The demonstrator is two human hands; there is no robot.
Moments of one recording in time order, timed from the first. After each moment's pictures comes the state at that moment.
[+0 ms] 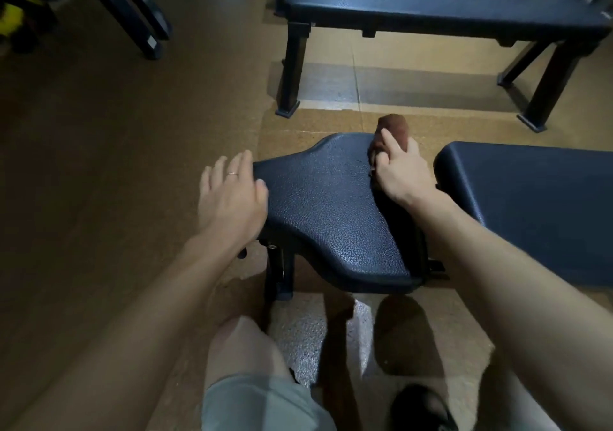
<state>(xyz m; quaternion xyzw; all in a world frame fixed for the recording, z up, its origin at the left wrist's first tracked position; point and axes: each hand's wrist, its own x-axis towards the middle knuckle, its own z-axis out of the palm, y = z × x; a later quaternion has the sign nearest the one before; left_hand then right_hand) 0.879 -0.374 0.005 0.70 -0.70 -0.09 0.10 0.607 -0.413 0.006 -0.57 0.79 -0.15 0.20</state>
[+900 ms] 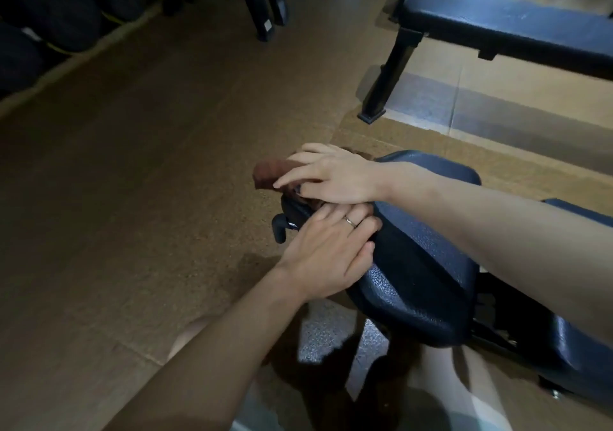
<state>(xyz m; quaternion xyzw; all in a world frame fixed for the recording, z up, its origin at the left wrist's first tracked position) 0.819 -0.316 -0.014 0.52 -0.84 0.00 0.17 0.752 -0.459 0.030 -0.95 0.23 0.10 0.19</state>
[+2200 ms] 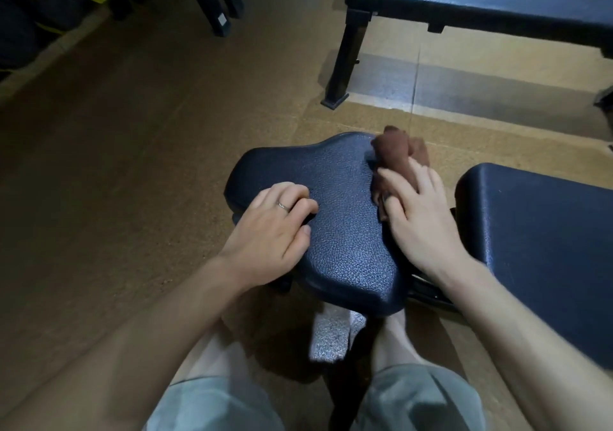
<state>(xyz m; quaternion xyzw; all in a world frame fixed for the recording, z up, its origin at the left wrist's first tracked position) 0.819 -0.319 -0.016 0.52 -0.84 -0.02 0.17 0.559 -0.375 -0.021 -0.76 0.60 -0.21 0.13</state>
